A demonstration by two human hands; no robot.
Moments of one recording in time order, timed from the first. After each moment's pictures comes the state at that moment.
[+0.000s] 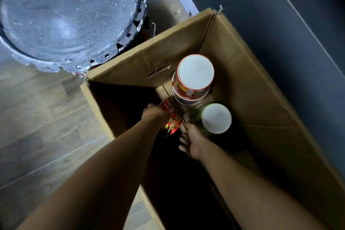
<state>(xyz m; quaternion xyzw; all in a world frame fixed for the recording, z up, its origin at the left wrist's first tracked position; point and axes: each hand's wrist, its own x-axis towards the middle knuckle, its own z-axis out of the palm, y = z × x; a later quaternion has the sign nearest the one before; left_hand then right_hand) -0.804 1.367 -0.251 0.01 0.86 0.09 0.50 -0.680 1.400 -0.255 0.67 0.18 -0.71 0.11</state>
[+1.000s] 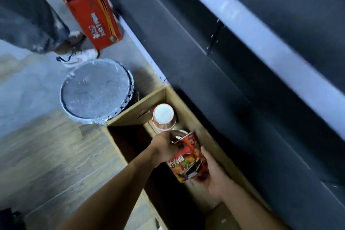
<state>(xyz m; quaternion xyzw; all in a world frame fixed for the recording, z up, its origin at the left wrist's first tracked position) -0.704 1.384 0.087 0.26 0.75 0.25 0.56 -0.541 1.420 0.053 0.64 0.16 -0.75 -0.01</state>
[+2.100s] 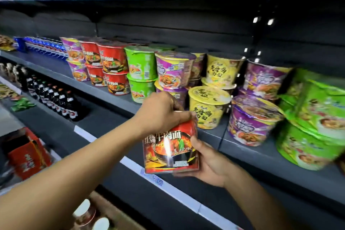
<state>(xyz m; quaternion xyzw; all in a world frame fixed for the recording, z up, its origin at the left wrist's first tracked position) -0.262 1.345 0.716 0.77 0.57 0.28 0.05 -0.098 1.354 0.615 0.29 0.46 -0.79 -0.27</state>
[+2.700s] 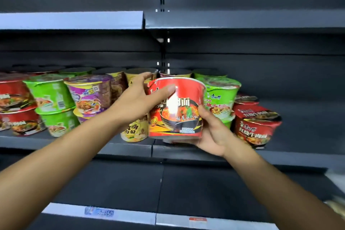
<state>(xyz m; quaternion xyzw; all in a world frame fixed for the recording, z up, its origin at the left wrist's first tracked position) -0.146 1.350 0.777 0.73 0.40 0.41 0.37 0.047 1.317 0.709 0.24 0.44 -0.70 -0.51</state>
